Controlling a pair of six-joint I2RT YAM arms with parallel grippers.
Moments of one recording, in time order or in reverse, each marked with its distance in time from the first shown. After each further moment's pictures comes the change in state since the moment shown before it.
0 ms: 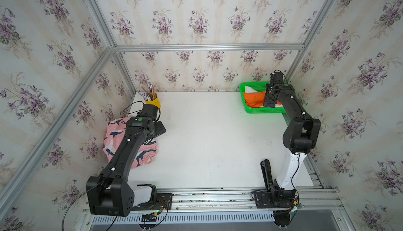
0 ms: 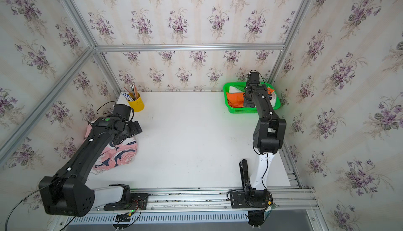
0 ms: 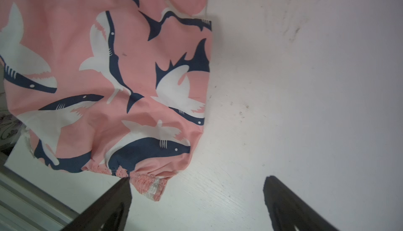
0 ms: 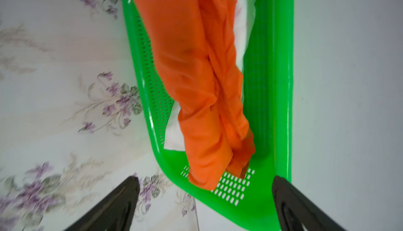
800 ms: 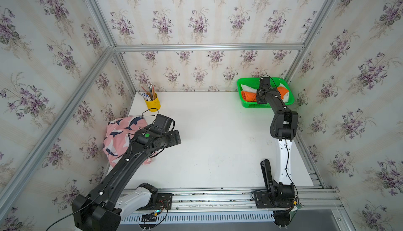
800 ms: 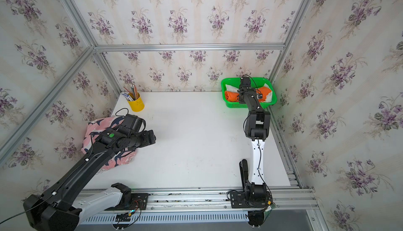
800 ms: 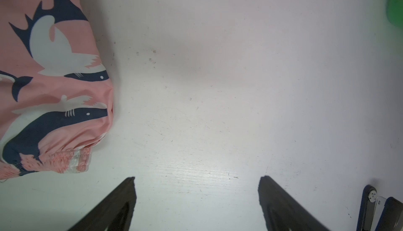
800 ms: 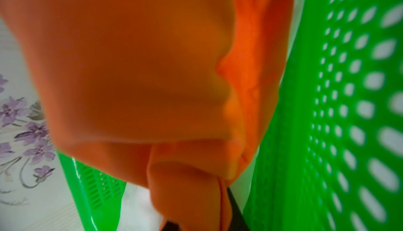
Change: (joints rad) left arm -0.389 -0.275 -0.089 0.002 0.158 -0.031; right arm -0.021 0.624 0.497 0.005 0.055 0.000
